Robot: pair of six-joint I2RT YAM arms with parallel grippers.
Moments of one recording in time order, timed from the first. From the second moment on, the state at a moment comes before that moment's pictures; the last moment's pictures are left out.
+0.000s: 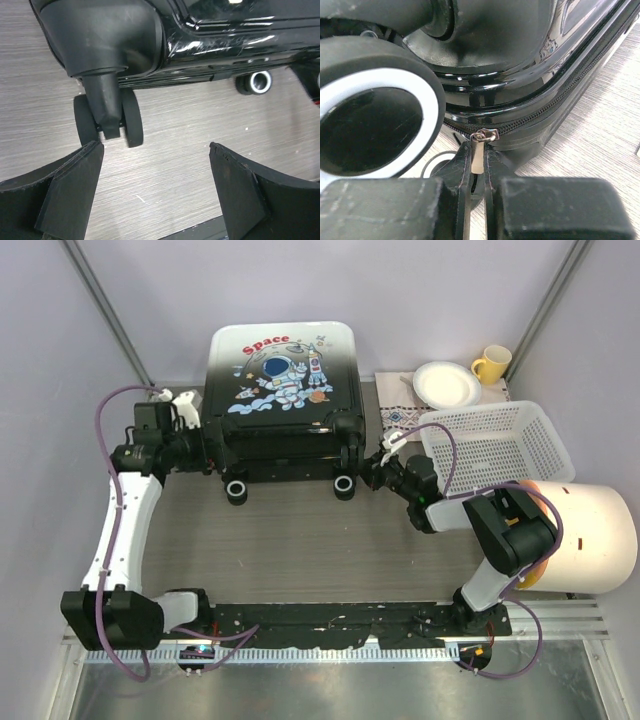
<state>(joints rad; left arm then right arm) 0.04 1.21 1.26 -0.83 0.36 -0.14 0.42 1.66 0.54 1.01 -0.34 0.08</state>
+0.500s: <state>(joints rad) -0.03 1.27 1.25 -0.82 0.10 -0.10 0.42 1.65 0.55 0.96 -0.35 0.08</state>
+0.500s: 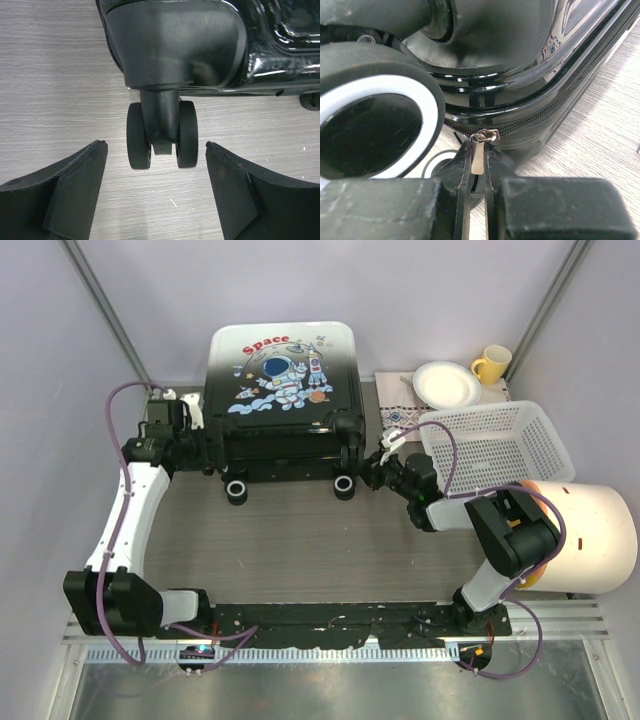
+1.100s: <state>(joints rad) 0.02 1.35 1.25 -0.80 0.16 -0.07 0.37 1.60 0.59 0.82 -0.37 0.05</state>
